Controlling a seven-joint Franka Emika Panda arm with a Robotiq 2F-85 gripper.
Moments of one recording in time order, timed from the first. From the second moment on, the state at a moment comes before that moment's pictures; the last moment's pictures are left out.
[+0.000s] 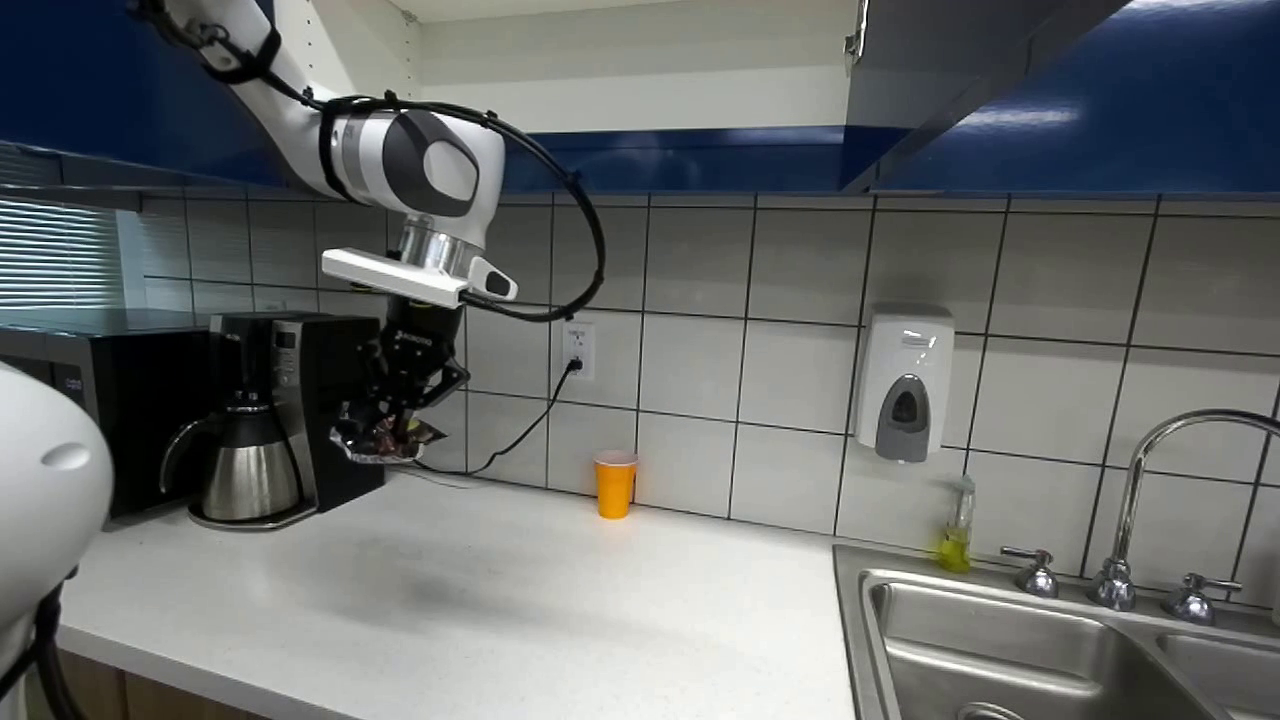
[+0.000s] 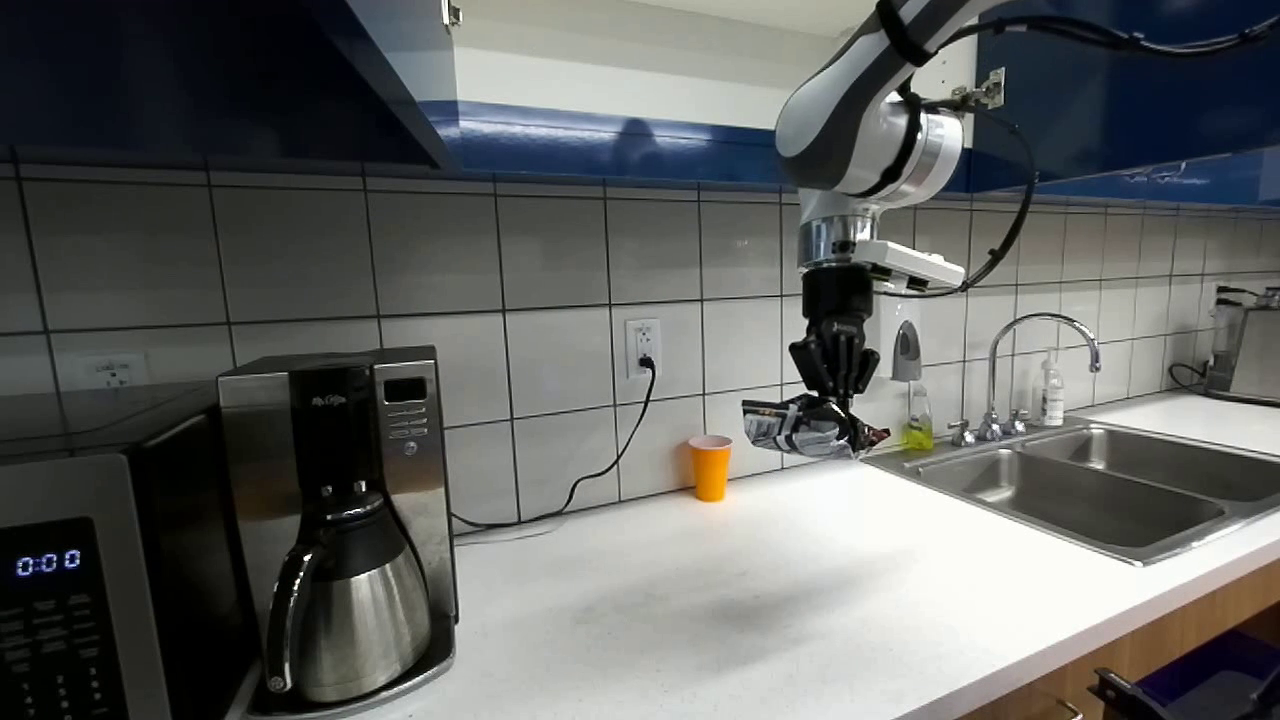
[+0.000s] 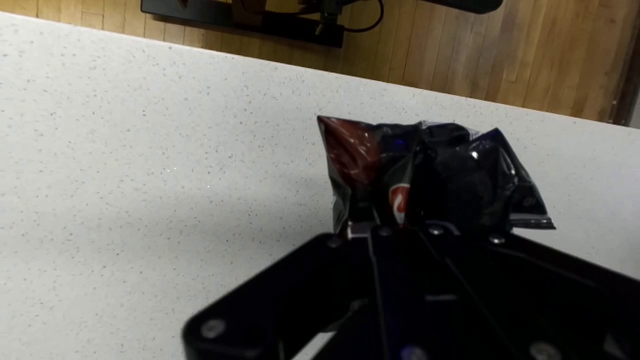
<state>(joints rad) 0.01 -0.30 0.04 -2.44 0.19 1.96 -0.29</state>
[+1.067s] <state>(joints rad) 0.02 -0.43 0.04 -2.33 0.14 1.76 -0.19</state>
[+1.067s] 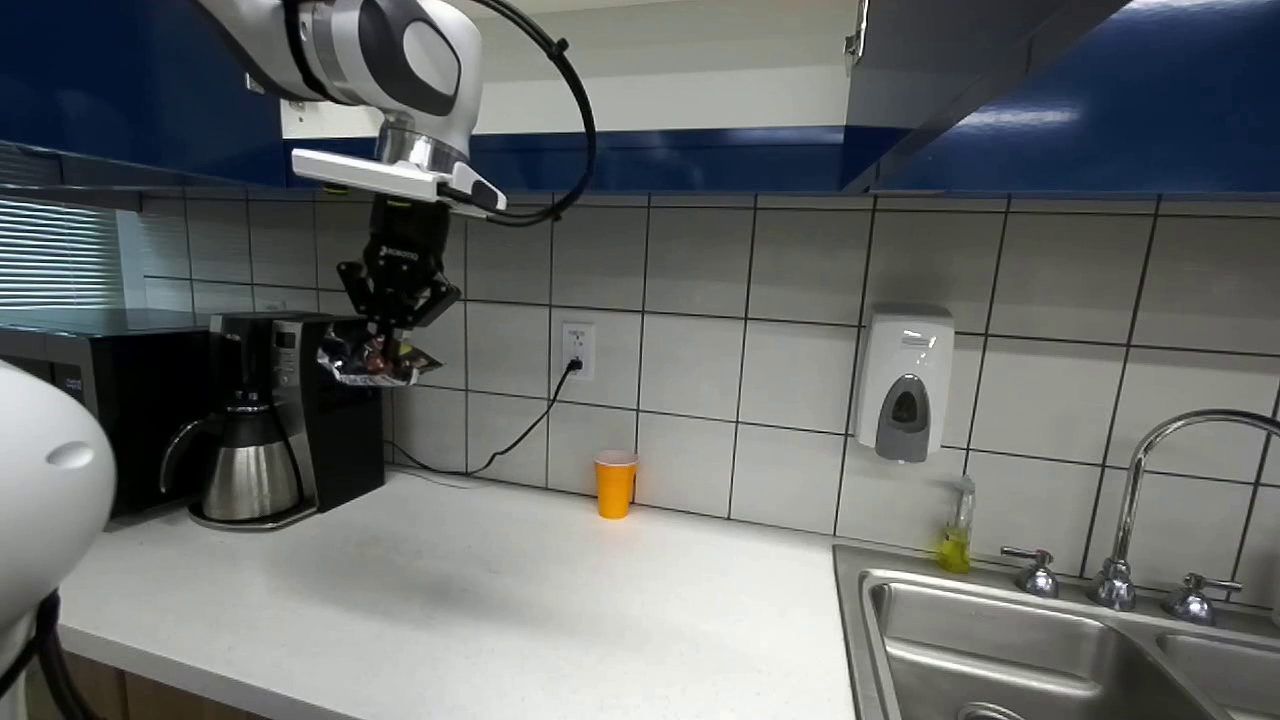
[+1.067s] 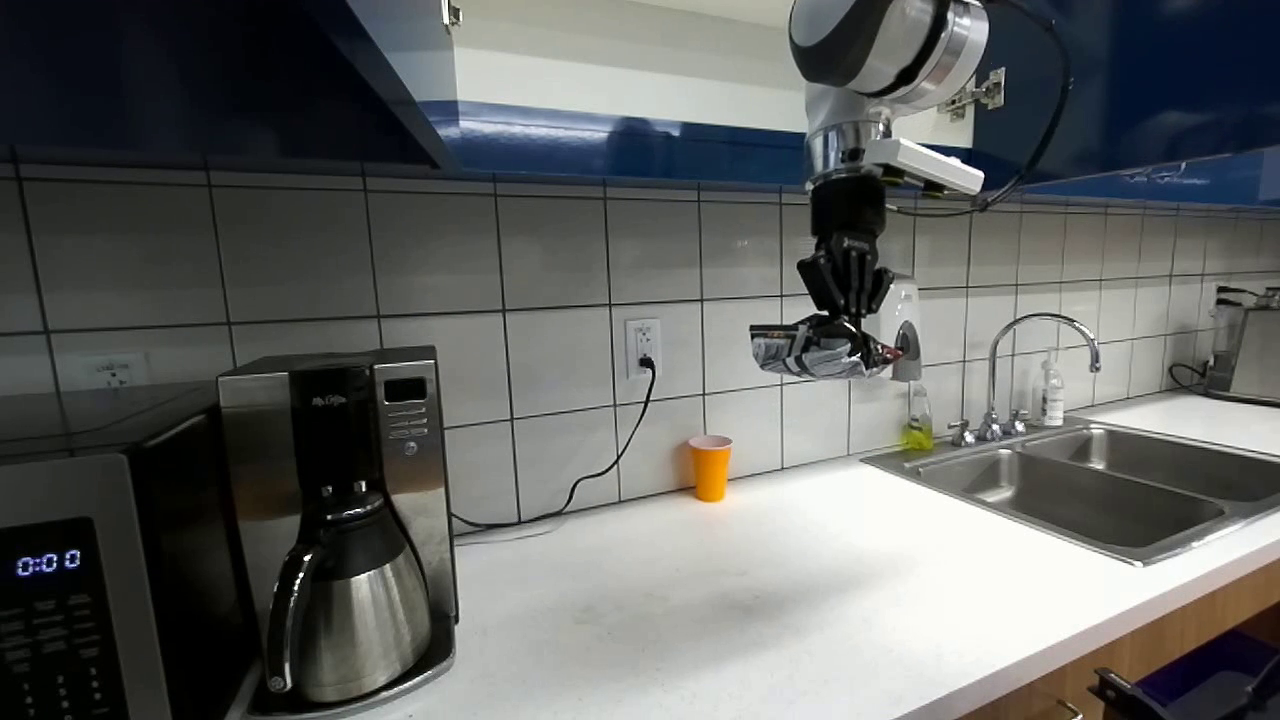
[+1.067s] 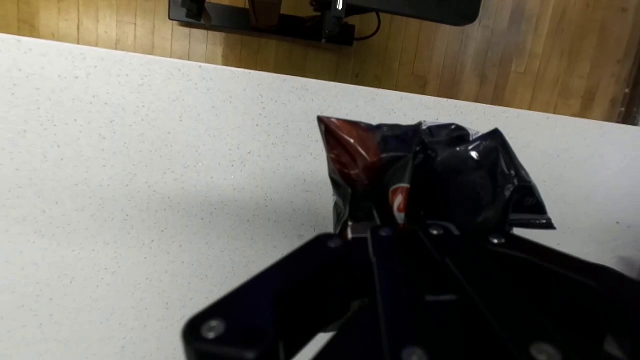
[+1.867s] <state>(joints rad) 0.02 -0.45 0.04 -2.19 0.12 1.67 -0.16</state>
